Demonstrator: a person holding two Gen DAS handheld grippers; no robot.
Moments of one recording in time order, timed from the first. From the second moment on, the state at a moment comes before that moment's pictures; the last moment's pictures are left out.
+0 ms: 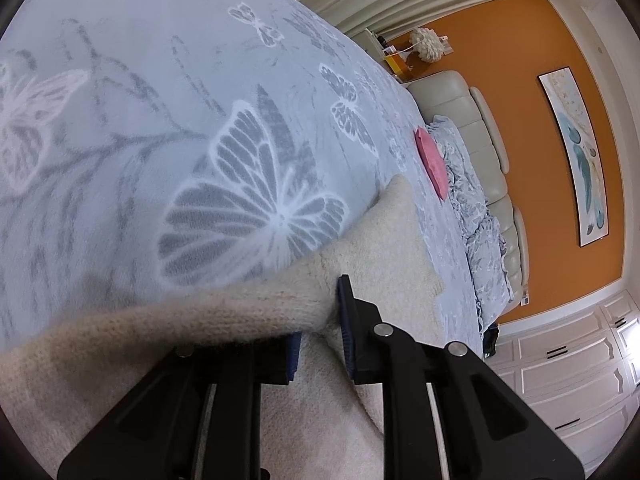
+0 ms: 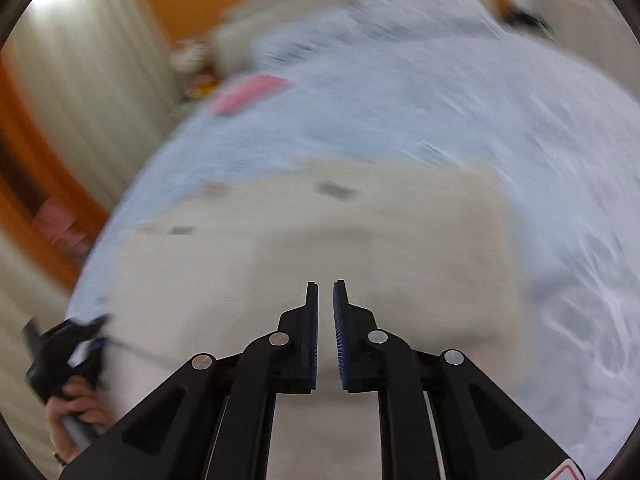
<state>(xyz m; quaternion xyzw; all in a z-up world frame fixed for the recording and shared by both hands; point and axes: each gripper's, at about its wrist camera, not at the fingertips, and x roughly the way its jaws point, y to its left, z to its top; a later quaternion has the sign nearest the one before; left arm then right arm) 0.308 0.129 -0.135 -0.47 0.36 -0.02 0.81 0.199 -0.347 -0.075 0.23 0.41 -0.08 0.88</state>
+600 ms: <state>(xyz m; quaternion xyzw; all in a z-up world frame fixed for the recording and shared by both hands) 0.286 0.126 -0.112 -0.49 0.37 -0.02 0.79 0.089 -0.412 -0.064 0.32 0.40 -0.10 0.85</state>
